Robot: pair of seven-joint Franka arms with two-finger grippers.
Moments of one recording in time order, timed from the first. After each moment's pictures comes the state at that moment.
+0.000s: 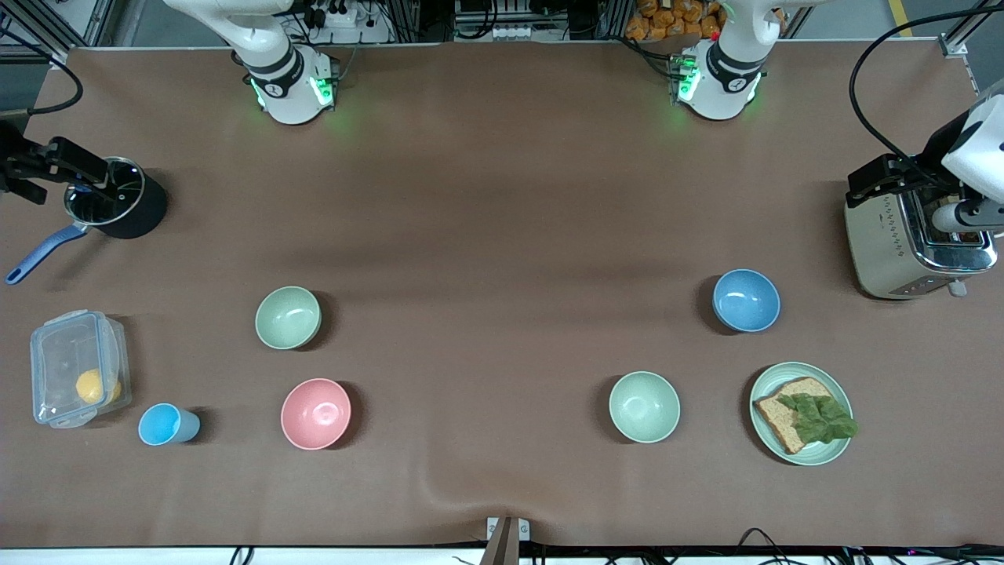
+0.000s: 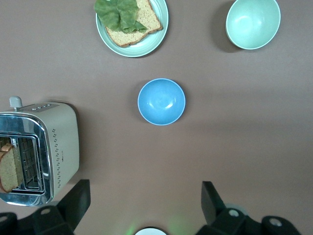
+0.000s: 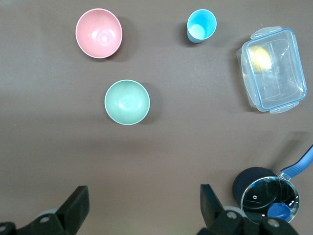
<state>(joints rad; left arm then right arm) 0.01 0.05 -0.09 -1.49 0.02 1.45 -0.08 -0.03 -0.03 -0.01 -1.55 0.03 1.50 -0.08</state>
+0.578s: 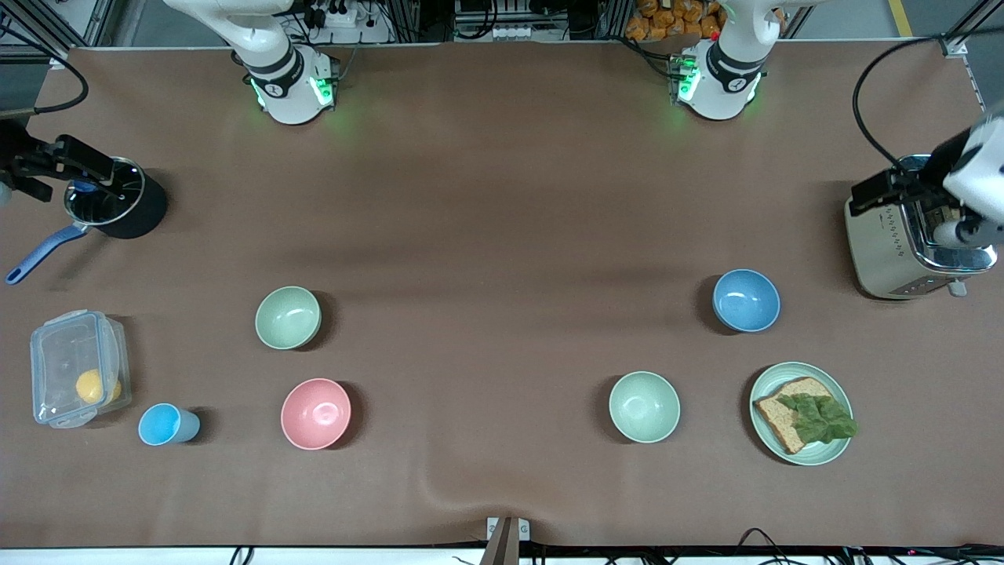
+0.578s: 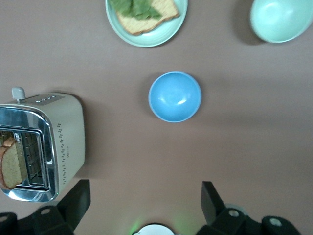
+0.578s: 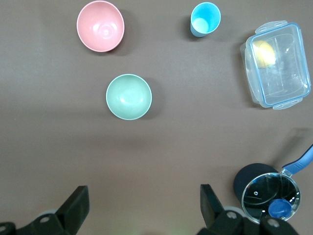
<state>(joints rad) 0.04 0.12 -0.08 -1.52 0.06 1.47 -0.08 -0.03 -0.02 0.00 -1.55 0.03 1.47 -0.09</state>
